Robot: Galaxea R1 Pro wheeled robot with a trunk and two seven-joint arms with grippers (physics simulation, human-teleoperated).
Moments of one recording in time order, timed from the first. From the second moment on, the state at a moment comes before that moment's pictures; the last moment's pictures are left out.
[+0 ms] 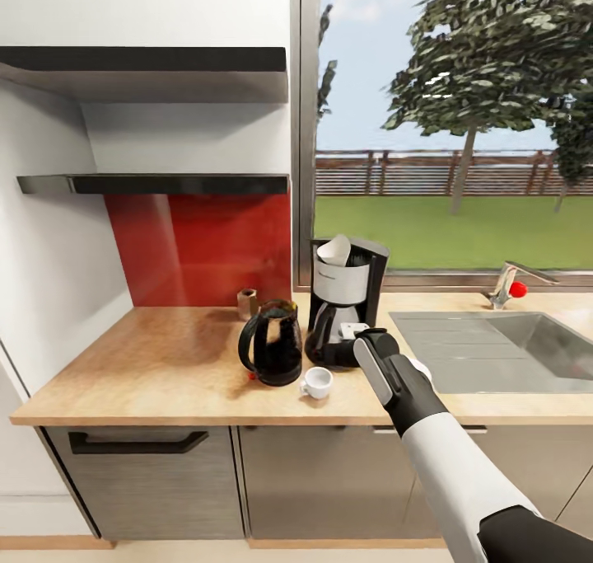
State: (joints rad) left arm -0.21 0.01 -0.09 -0.02 0.31 -0.25 0.31; right arm -0.85 0.11 0.22 -0.93 -0.35 0.92 -0.14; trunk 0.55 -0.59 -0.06
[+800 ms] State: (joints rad) left arm -0.21 0.00 -0.10 -0.02 0.31 -0.25 0.31; right arm -0.85 0.11 0.22 -0.90 -0.35 0.92 -0.14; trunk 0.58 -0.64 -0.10
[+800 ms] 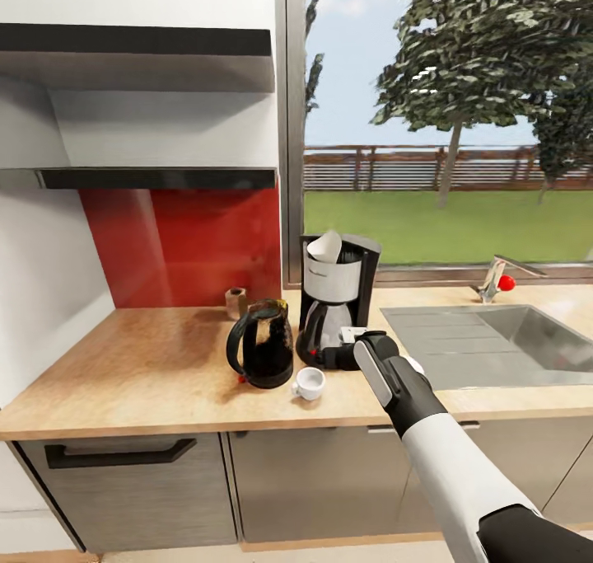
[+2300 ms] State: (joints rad) left arm -0.21 0.00 -0.10 -0.02 0.30 -0.25 0.31; right arm -0.85 0.11 0.22 -0.87 -0.35 0.92 -0.14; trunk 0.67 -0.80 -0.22
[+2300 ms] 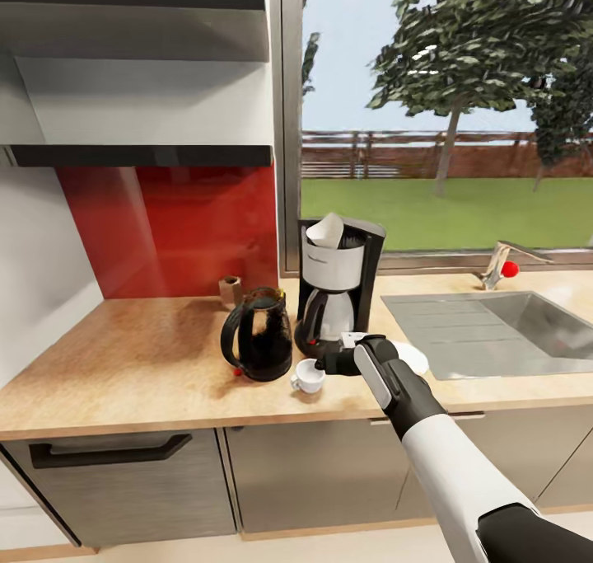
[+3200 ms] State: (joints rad) left arm -0.21 -0.01 -0.10 -0.02 0.30 -0.25 0.31; right arm -0.85 0.11 0.22 -0.84 -0.35 0.91 -0.14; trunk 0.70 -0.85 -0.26
